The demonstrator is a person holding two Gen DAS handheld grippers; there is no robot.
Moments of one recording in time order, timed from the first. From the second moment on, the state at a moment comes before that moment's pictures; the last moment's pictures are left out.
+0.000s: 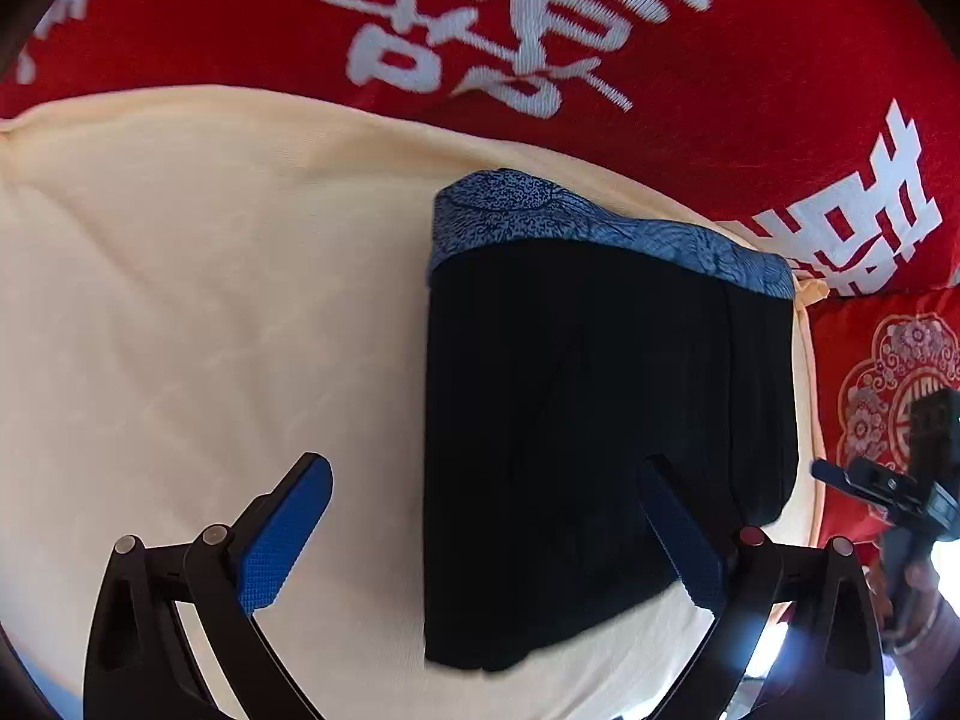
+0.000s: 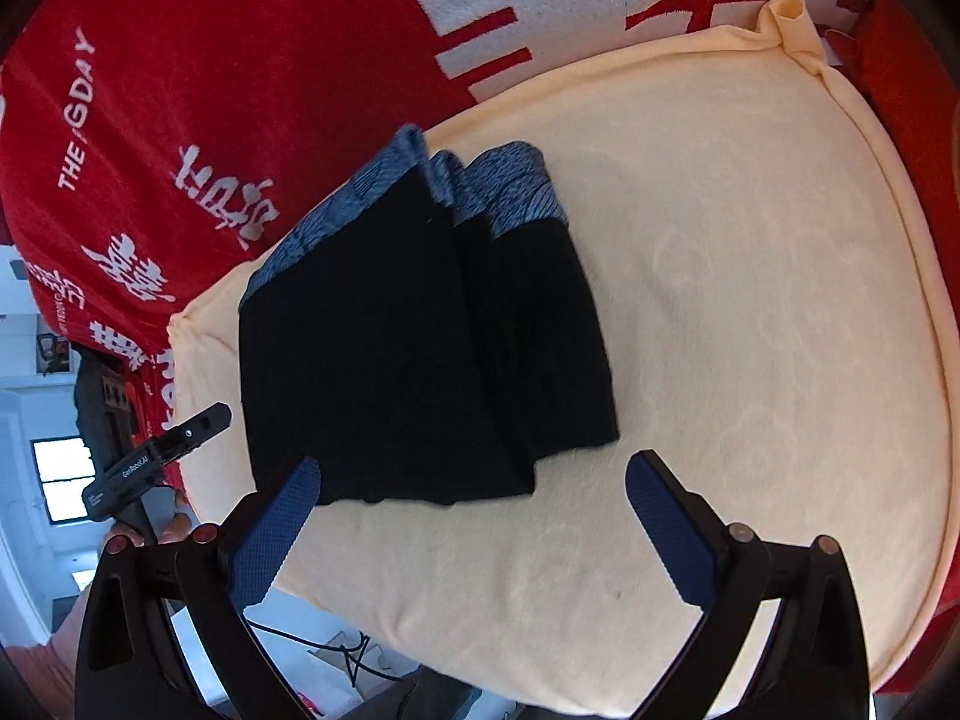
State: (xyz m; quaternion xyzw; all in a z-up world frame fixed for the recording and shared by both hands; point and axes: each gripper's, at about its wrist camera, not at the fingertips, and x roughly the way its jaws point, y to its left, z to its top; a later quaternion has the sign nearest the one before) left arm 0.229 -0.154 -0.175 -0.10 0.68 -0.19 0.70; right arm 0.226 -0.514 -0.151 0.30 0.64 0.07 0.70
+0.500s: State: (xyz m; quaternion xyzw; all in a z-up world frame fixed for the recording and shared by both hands) left arm 0.243 -0.192 -0.218 -0.14 0.67 -0.27 0.68; right arm 0.279 -0.524 -0.228 0.39 0.61 0.20 0.66
